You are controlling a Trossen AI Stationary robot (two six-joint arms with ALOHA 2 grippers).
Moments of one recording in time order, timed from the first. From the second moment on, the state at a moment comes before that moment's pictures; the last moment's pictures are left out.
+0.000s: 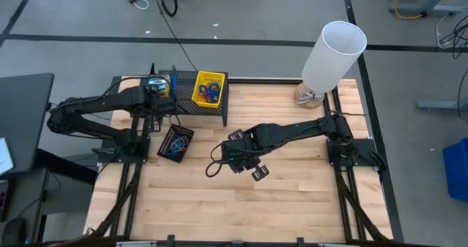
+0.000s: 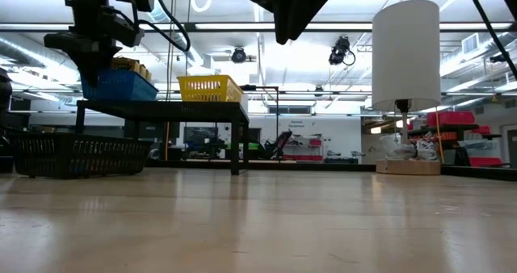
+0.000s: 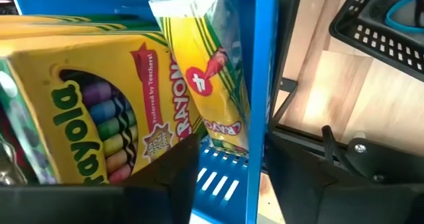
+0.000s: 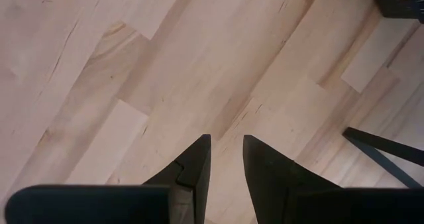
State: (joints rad) left arm 0.23 1.09 1.00 -1.45 -0.61 0.14; right arm 0.21 2.08 2.09 -1.35 0.05 -0.41
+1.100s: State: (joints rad) left arm 0.09 0.70 1.00 -1.11 -0.39 0.06; right arm 0.01 2.13 2.09 -0.86 0.10 -0.51
